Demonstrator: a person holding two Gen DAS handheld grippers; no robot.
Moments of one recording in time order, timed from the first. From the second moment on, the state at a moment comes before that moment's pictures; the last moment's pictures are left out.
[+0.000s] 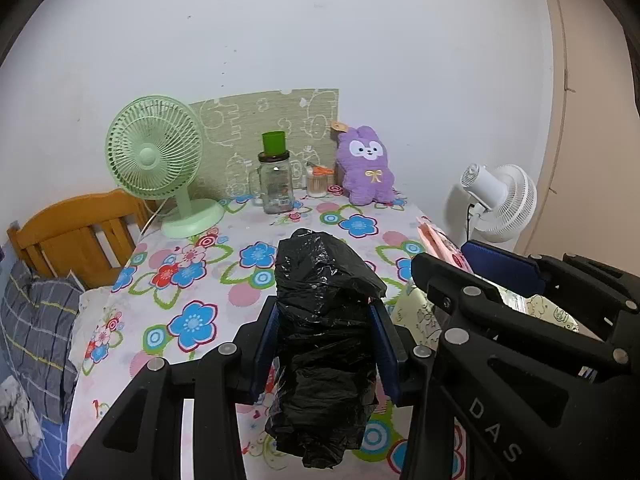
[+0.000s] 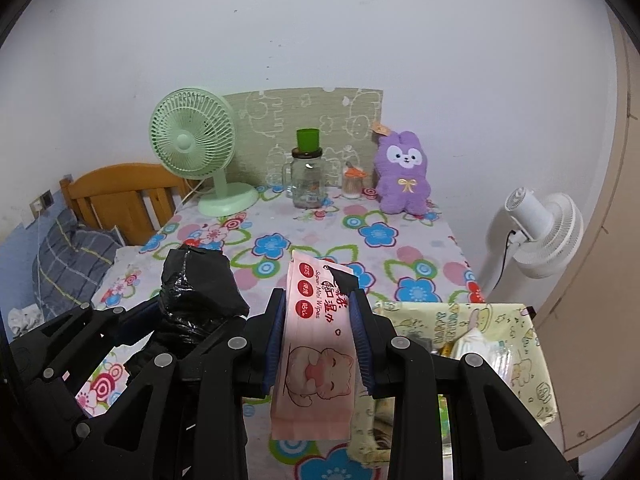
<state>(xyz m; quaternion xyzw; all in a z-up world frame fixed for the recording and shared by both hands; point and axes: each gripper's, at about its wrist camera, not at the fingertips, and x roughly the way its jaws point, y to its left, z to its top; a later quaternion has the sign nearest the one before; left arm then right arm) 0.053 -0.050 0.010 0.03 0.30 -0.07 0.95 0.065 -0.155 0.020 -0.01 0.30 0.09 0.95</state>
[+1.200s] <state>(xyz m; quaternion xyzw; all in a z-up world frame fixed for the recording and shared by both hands) 0.089 -0.162 -0.018 0.06 0.33 -0.14 0.93 0.089 -0.266 -0.014 0.03 0.33 0.03 0.94</state>
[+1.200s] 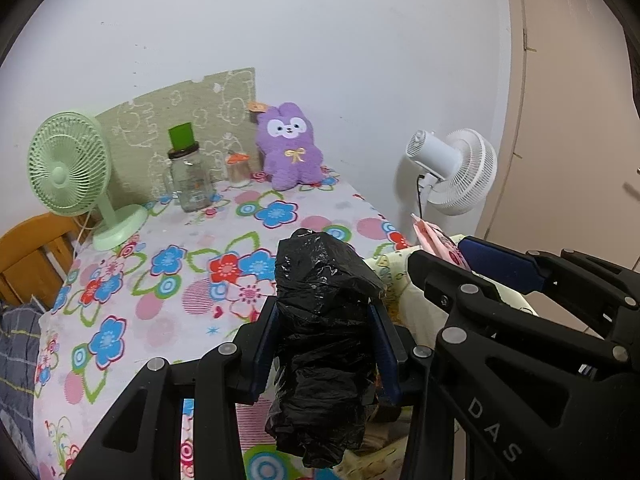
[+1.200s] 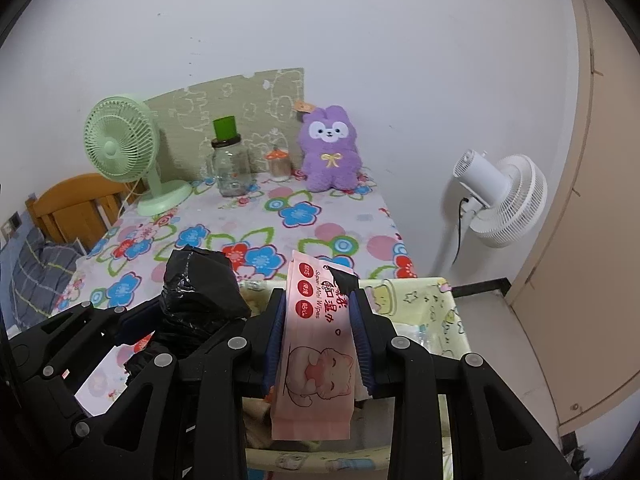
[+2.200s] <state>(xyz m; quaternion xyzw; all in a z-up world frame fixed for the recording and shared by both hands) 0.117 -0.203 -0.050 0.08 0.38 -0.16 0.91 0.117 -0.311 -0.059 0.07 0.37 0.02 0.92</state>
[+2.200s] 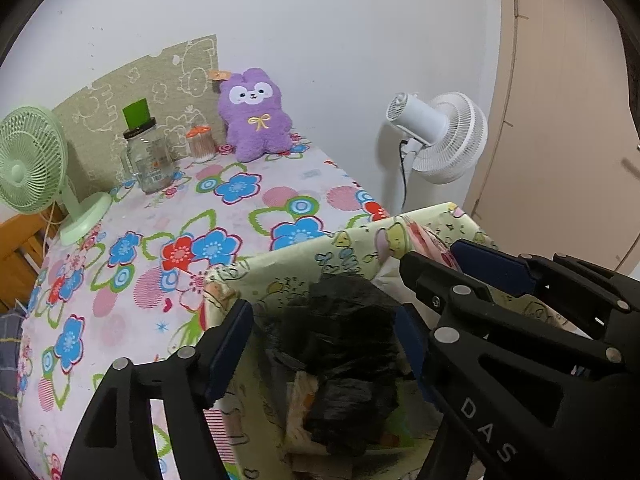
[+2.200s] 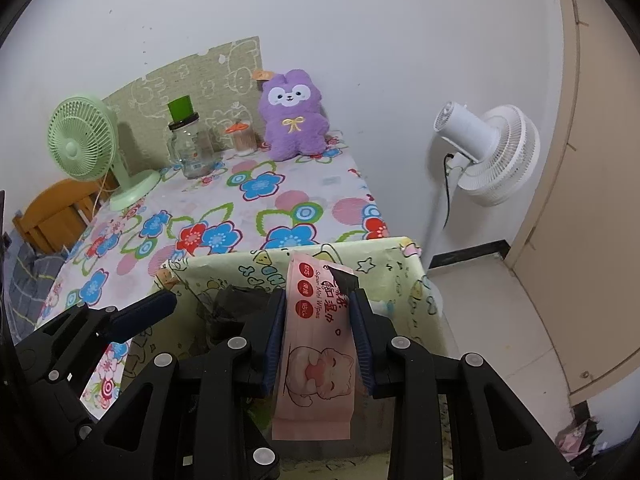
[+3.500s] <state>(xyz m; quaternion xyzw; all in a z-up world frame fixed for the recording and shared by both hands) 0.087 -0.165 -0.027 0.07 0.36 -0.15 0.92 0.094 -0.277 -0.039 0.08 0.36 0.03 0.93</state>
